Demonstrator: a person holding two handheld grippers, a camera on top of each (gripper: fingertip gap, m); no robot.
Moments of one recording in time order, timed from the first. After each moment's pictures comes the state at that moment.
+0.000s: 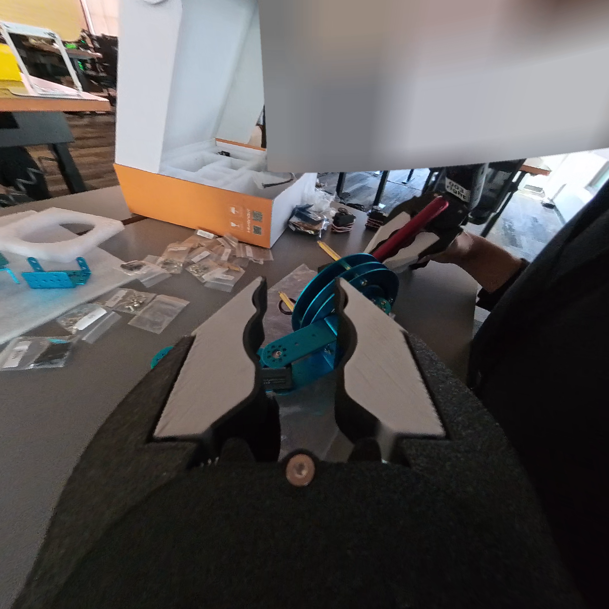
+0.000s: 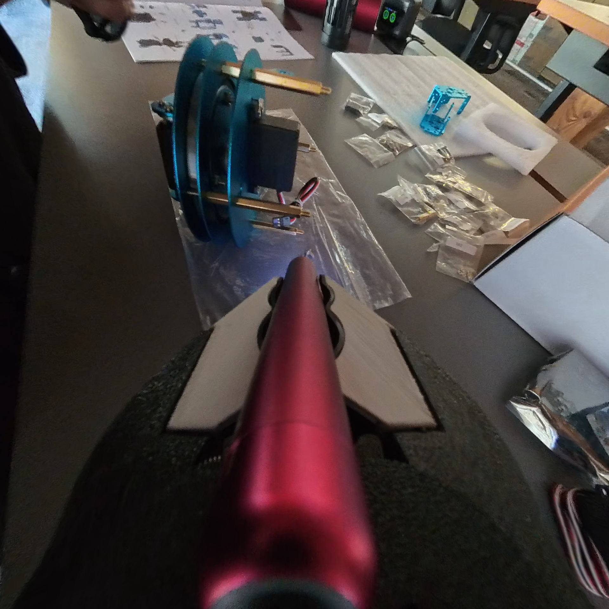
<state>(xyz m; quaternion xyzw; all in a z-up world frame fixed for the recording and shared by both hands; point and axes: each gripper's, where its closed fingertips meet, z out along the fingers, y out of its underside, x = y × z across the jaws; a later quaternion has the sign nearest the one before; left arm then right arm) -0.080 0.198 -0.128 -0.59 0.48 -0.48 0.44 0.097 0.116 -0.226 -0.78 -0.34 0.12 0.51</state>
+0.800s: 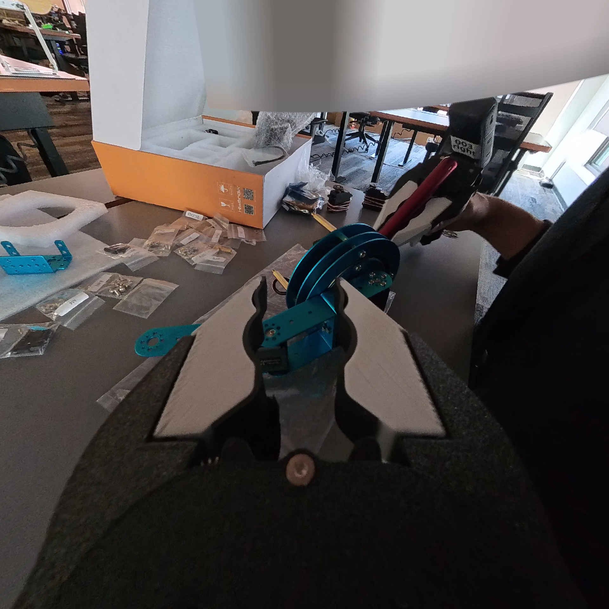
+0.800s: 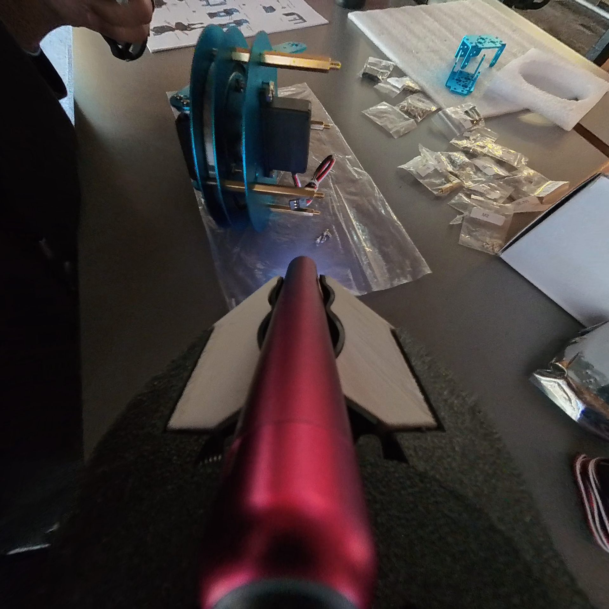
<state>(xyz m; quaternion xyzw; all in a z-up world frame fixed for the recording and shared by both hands) -0.080 0.190 -0.152 -0.59 0.50 -0.47 0.43 0.100 0.099 -0.227 -0.81 -0.33 0.15 0.46</state>
